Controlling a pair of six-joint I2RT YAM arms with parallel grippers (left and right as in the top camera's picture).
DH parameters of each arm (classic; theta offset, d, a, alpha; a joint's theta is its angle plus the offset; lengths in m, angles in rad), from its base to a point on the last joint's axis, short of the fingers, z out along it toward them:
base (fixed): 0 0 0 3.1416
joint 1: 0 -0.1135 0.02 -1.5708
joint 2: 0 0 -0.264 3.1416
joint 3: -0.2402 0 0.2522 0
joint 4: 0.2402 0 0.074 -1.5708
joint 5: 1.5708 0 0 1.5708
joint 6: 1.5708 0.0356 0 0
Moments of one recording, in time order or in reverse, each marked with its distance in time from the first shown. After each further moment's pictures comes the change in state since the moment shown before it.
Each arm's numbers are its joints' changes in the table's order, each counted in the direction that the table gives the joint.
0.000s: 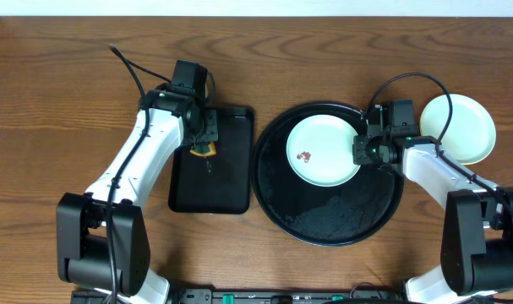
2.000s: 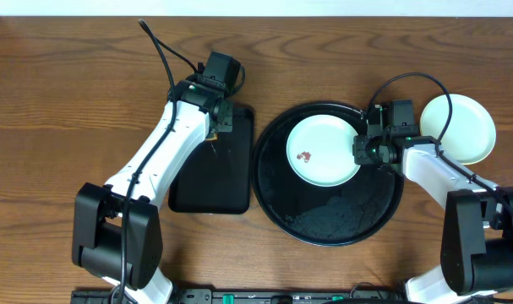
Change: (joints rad) left arm 0.137 -0.060 -0.125 0.026 -0.290 0.010; right arm 0.000 0.000 0.000 -0.003 0.005 0.000
